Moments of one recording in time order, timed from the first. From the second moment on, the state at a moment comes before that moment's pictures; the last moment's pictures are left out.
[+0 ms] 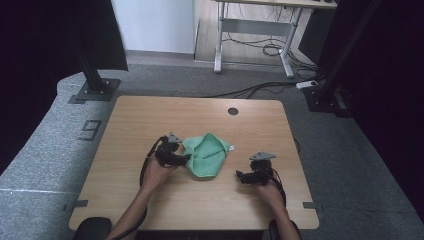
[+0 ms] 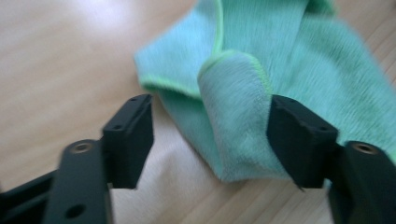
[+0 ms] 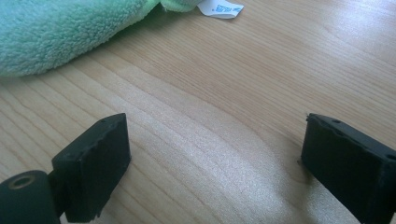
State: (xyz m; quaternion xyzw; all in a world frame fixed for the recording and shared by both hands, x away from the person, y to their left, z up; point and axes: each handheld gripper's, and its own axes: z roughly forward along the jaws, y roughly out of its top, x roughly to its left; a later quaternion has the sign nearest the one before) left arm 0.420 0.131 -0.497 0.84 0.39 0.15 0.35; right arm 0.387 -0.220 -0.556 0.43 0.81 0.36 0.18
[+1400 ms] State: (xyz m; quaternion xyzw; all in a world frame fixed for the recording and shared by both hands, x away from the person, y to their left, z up) left arm 0.431 0.162 -0.521 0.83 0.44 0.20 0.29; right arm 0.394 -0.217 -0.548 0.45 0.80 0.36 0.16
